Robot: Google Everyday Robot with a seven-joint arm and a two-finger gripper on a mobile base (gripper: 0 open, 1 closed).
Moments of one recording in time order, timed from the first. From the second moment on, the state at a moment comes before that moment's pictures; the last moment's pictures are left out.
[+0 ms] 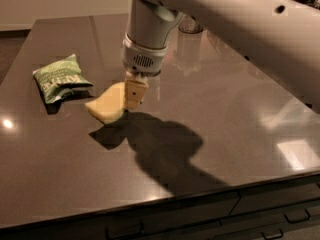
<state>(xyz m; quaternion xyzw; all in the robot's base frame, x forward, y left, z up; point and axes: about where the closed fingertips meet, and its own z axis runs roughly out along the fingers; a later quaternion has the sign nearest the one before) 0.514 0.058 0.896 -0.70 0.70 0.09 0.12</state>
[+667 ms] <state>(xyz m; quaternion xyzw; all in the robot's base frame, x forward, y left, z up) 0.555 0.095 0.892 -0.66 0.73 0.09 0.17</state>
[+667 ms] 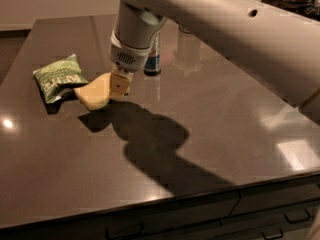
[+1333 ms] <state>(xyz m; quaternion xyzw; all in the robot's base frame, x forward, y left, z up) 0.570 0.126 0.861 -0.66 0.73 0.07 0.17</state>
